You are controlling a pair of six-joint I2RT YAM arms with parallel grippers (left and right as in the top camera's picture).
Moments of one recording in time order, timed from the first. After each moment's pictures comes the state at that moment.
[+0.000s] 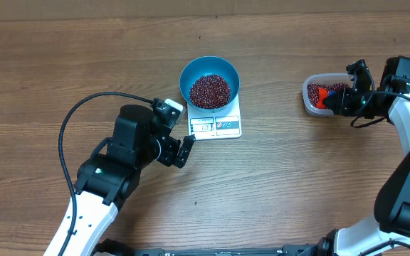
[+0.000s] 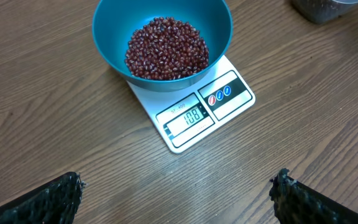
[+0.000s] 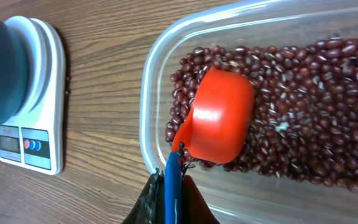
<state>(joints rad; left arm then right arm) -0.37 1.08 0.89 -0.58 0.14 0.08 -0.33 1.79 1.27 -0.75 -0.58 -0.25</state>
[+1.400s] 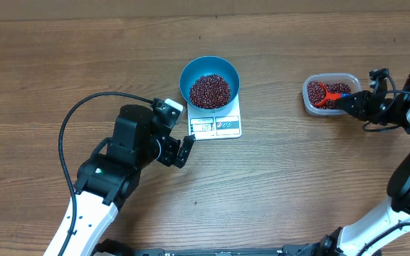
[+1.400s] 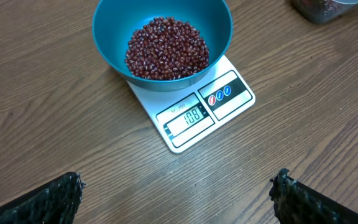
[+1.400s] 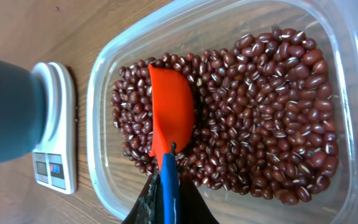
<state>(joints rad) -0.37 1.08 0.89 -0.58 0.14 0.08 -0.51 1.97 1.30 -0.70 -0.80 -0.25</state>
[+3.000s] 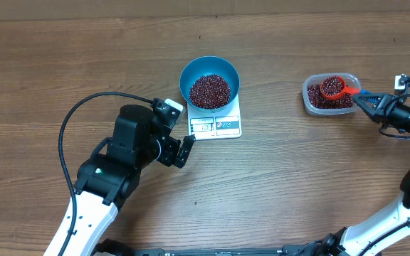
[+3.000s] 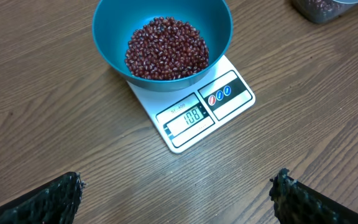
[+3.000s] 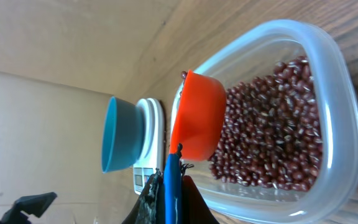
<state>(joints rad) -0.37 1.08 0.89 -0.58 0.14 0.08 -0.67 2.02 1.35 -0.83 -1.23 -0.30</state>
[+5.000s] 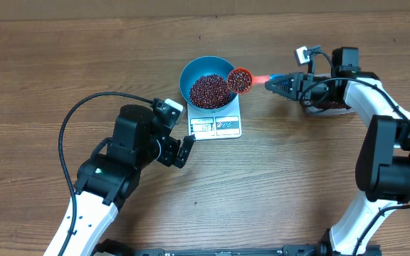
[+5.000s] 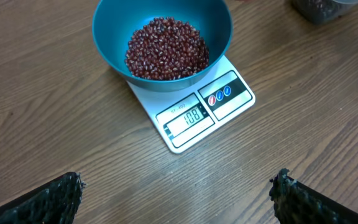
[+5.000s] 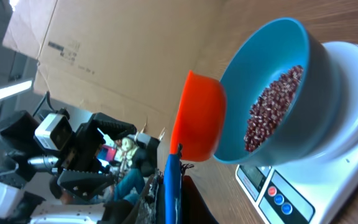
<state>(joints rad) -0.37 1.08 0.89 -0.58 0.14 0.08 -0.09 2.02 1.36 -0.54 -1.51 -0.13</state>
